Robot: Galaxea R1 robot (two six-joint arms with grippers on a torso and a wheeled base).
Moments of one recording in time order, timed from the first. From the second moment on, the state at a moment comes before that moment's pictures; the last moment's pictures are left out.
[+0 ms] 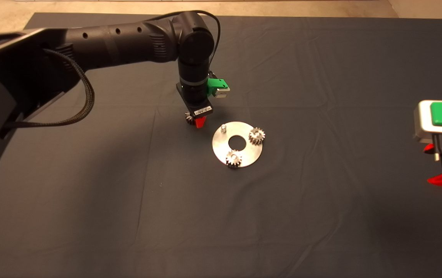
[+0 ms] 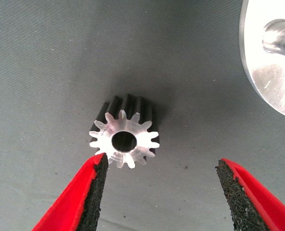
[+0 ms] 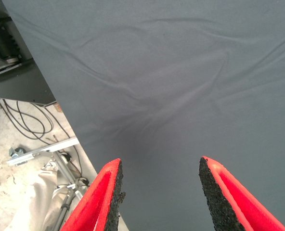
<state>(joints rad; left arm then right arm) -0.46 2.88 -1.65 0.27 1.52 -0.17 0.96 2.13 -0.47 0.25 -1.53 0.48</state>
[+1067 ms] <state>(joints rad) -0.45 2.86 -1.66 0.31 1.52 -0.16 0.97 2.13 -0.47 0.27 -1.53 0.47</state>
